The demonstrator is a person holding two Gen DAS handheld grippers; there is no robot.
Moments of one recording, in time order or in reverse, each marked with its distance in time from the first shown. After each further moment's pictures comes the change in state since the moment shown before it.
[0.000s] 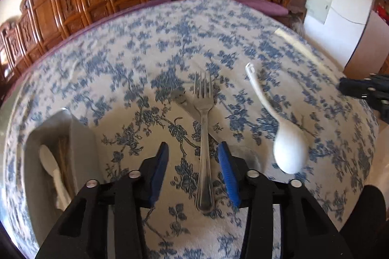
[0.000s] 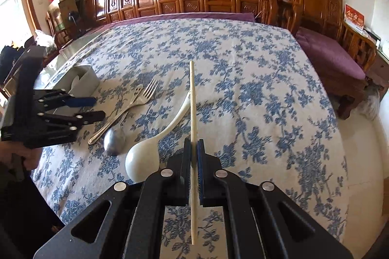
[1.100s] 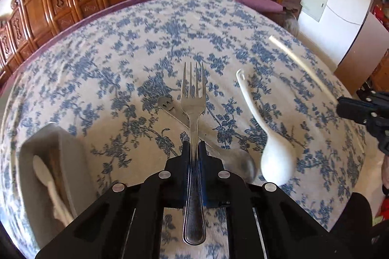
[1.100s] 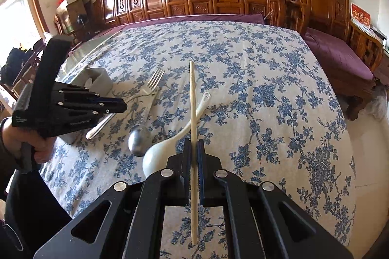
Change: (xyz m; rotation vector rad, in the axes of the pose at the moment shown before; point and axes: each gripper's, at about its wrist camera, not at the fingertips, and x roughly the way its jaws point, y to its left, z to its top) left arm -0.010 -0.007 0.022 0.012 0.018 -0.042; right arm -0.008 0.015 0.002 -0.003 -0.008 0.068
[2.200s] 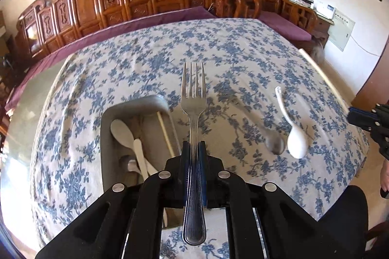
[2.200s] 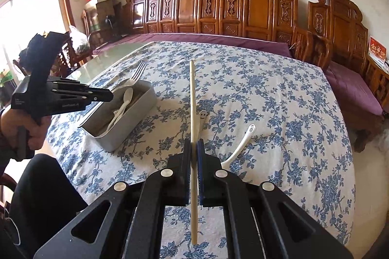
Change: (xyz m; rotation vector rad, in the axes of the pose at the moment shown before) left arm -0.104 0.075 -0.050 -0.161 -0.078 0.139; right arm -0.041 0.080 0.017 -0.134 -0.086 0.073
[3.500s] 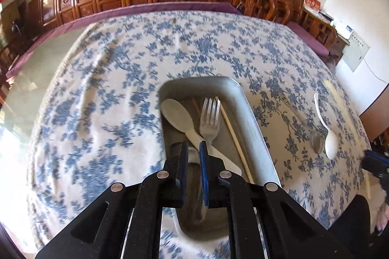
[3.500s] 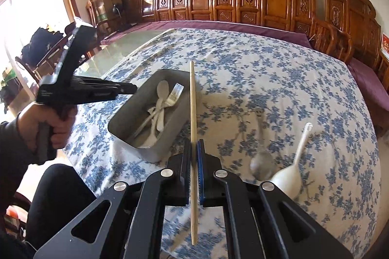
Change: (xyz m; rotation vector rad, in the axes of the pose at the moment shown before) left arm 0.013 0.110 -0.025 -0.142 0.018 -0.014; right arm 0.054 0.110 0.022 0.009 0.078 0.042
